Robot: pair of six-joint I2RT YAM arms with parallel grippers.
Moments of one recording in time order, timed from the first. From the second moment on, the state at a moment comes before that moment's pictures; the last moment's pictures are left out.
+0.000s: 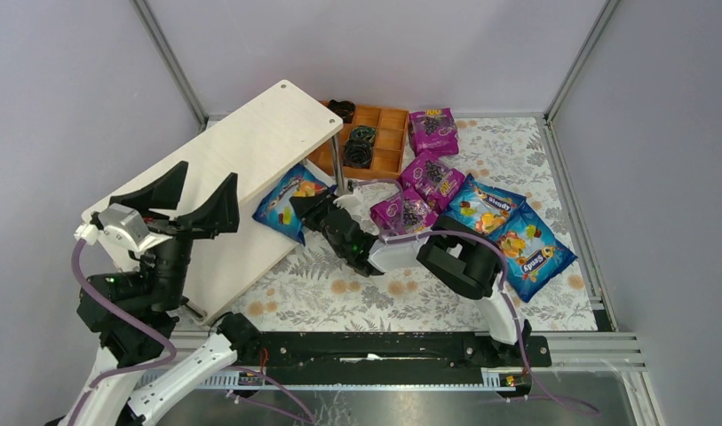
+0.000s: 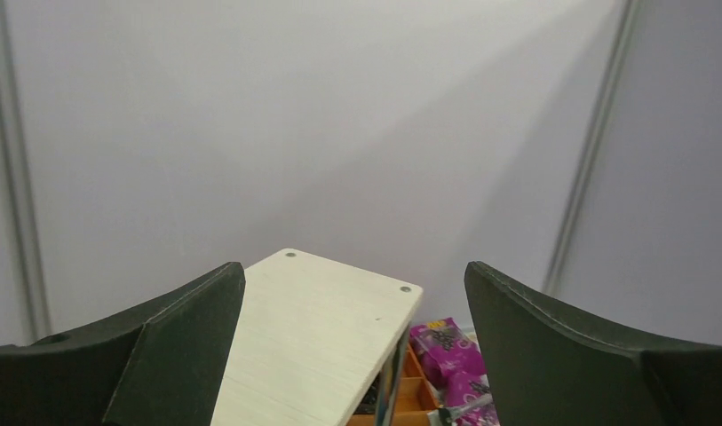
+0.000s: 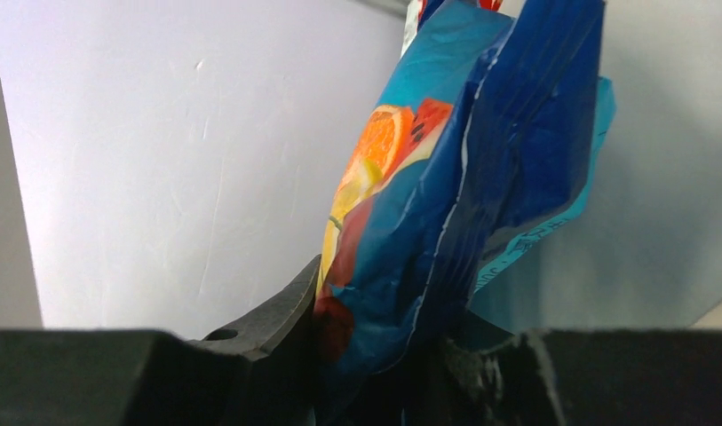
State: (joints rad) left arm -0.73 0.39 1.00 -0.03 -0.35 0.09; right arm 1.07 2.12 1.20 0.86 0.49 1.23
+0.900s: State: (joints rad) left arm -0.60 0.39 0.91 0.05 -0.17 -0.05; right arm 1.05 2.27 1.36 0.85 0.62 1.23
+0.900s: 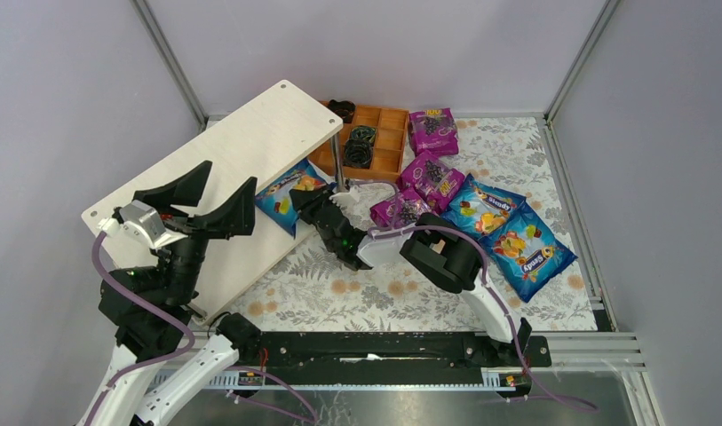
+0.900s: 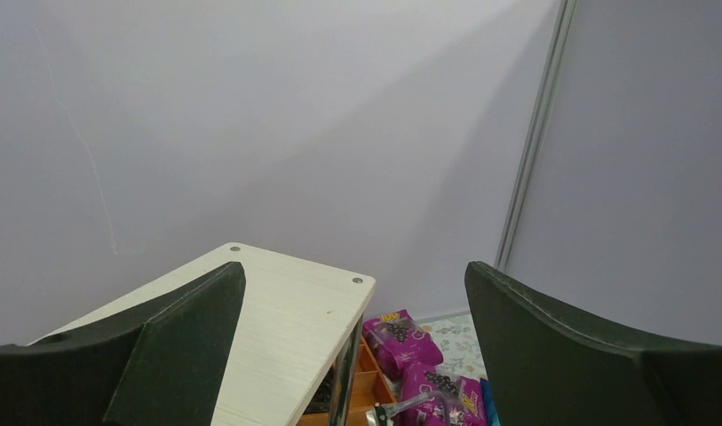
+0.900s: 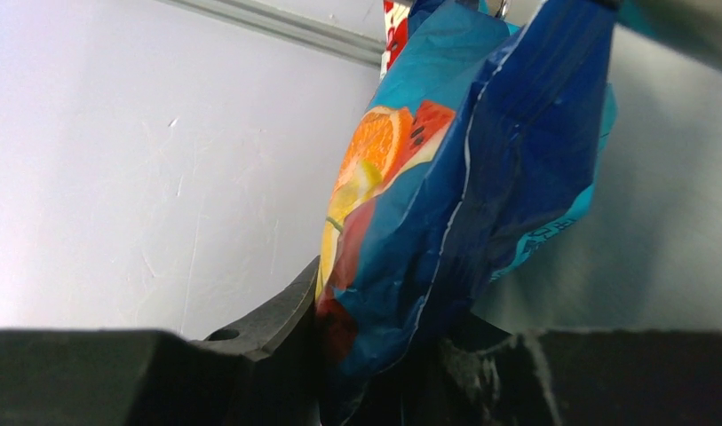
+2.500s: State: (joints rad) left arm -0.62 0.39 0.91 0.05 -0.14 -0.08; right arm 0.96 2.12 1.12 0.74 0.49 1.31
